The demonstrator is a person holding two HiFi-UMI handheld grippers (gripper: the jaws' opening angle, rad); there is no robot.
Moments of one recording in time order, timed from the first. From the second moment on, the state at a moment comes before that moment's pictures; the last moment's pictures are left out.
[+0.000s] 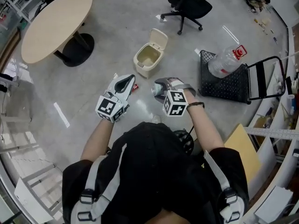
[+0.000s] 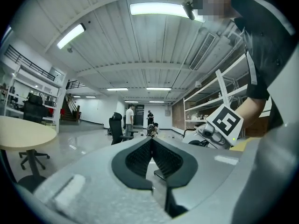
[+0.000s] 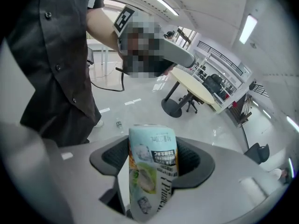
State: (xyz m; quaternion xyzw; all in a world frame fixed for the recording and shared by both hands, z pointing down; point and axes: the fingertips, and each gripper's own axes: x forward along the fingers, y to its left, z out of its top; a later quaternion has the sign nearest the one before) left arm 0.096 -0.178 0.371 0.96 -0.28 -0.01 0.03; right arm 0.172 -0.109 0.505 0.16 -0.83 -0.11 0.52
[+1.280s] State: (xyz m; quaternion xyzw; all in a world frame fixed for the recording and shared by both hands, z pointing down) left arm 0.115 -0.430 0.447 0.93 -0.34 0.02 0.09; right arm 0.194 -0.357 0.570 0.08 -0.82 -0.11 0.55
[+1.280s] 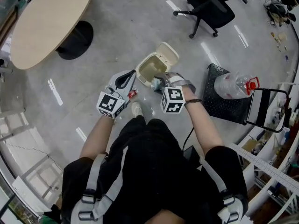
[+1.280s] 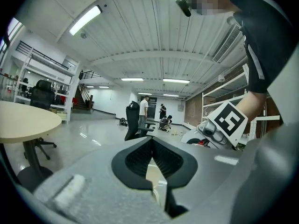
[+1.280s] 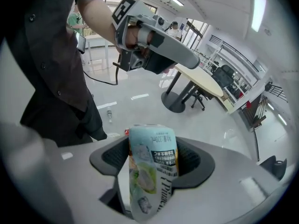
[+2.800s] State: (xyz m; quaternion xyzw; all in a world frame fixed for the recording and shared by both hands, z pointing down) left arm 0.121 -0.451 0.711 0.85 -0.43 0.12 0.29; right arm 0.214 -0.424 0.875 0.00 -0.80 -0.04 0.60
